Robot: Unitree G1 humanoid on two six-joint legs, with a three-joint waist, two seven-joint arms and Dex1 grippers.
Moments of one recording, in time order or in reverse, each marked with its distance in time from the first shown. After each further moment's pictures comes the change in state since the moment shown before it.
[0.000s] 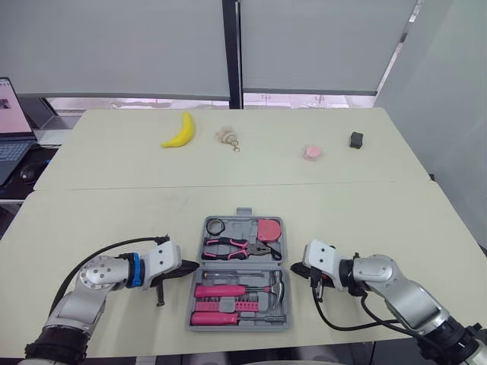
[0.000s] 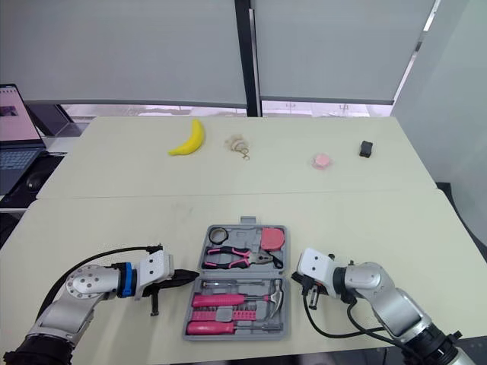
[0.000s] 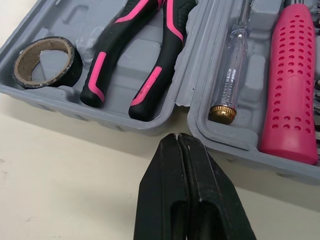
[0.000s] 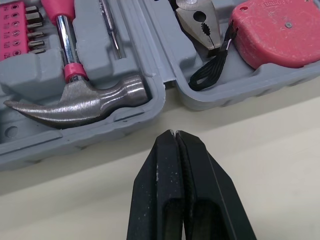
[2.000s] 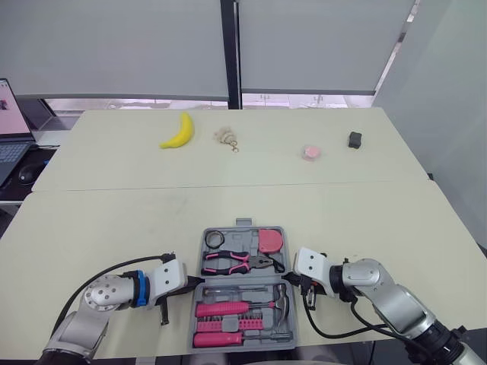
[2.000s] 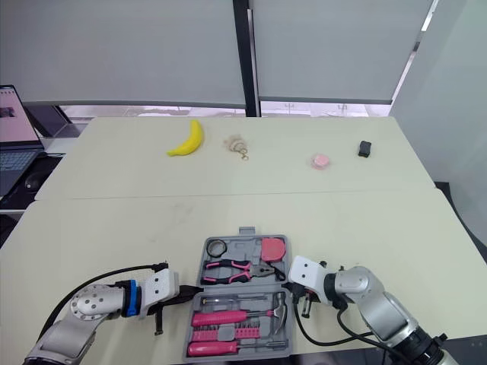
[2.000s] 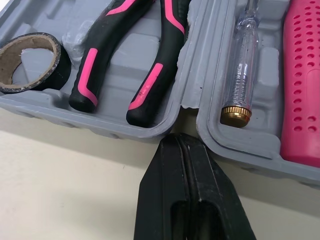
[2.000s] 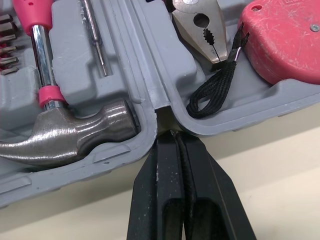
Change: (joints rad) left arm 0.147 -0.018 -0.001 -0.122 0.025 0.014 0.059; right arm 0.026 0.064 0.018 -0.039 -0.091 0.080 0.056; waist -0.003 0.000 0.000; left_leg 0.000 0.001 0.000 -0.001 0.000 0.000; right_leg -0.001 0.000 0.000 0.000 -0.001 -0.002
